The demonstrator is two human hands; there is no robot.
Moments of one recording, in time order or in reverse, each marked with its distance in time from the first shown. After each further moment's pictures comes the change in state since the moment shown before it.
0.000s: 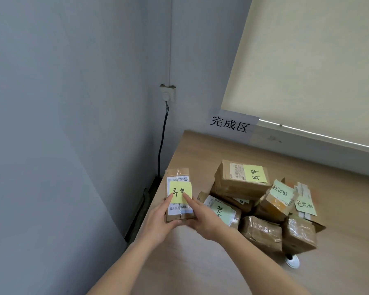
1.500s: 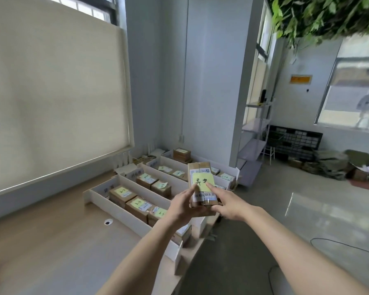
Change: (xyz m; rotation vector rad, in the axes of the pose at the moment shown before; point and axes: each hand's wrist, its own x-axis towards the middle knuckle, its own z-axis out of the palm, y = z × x) left_hand -0.701 0.598 0.591 0.000 -0.987 1.179; right_hand -1.177 0.104 -0.093 0.043 0.902 1.067
